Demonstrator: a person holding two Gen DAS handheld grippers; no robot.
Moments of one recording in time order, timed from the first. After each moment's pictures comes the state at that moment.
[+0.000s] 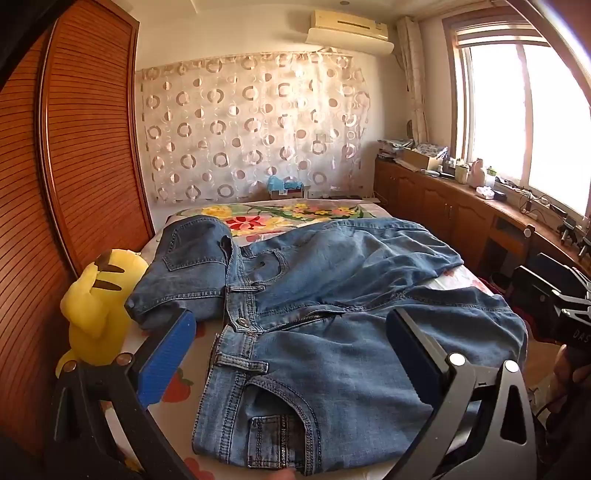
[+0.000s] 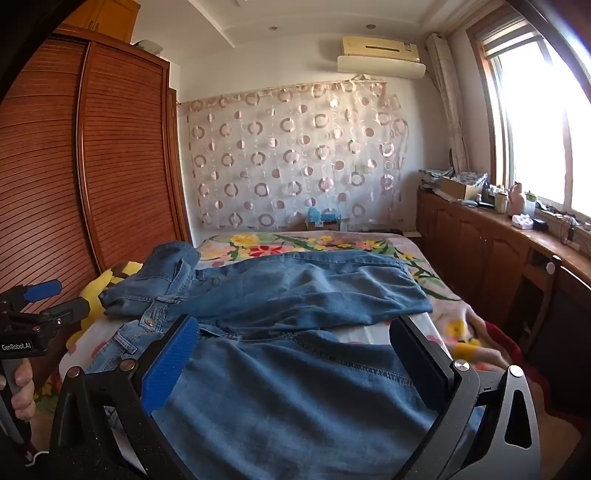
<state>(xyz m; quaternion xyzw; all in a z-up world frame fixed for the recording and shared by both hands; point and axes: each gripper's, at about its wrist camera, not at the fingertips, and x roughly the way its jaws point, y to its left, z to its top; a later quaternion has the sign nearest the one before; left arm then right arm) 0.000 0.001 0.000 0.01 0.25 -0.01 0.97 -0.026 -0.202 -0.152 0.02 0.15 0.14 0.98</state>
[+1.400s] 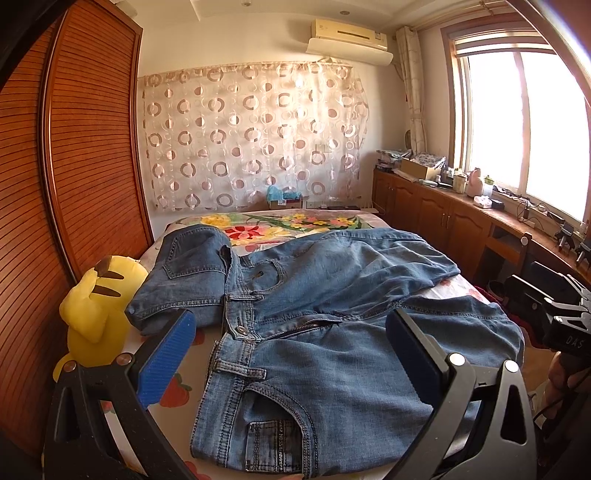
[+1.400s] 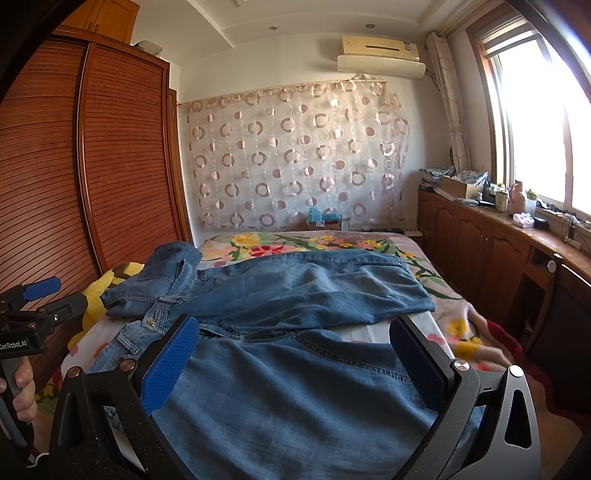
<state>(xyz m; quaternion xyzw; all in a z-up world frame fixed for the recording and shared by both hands) -0.005 0.000 0.011 0.00 0.23 -0.01 0.97 -0.027 -0.203 -0.151 0.02 0.15 0.14 0.98</state>
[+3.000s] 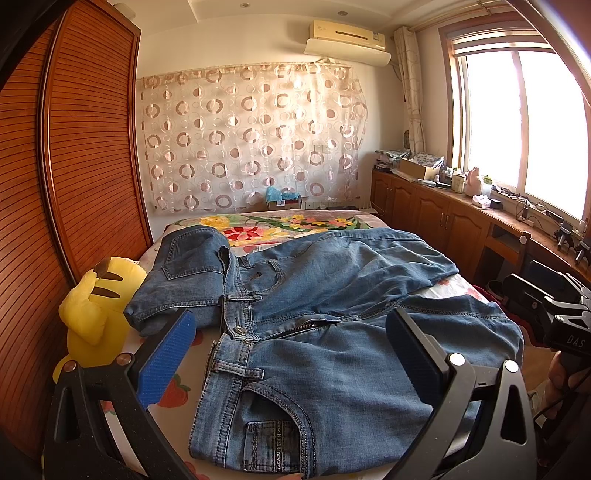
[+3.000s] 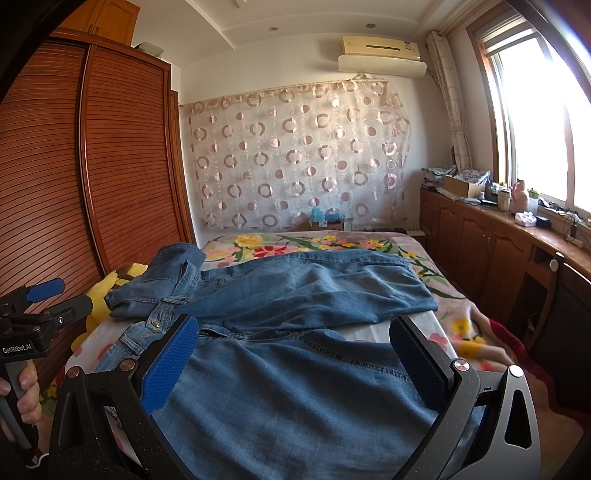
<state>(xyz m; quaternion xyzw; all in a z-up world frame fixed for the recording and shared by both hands) -0.006 -0.002 0.013 0.00 0.23 -0.01 0.97 -0.029 -0.199 -0.151 0.02 0.15 0.14 0.98</state>
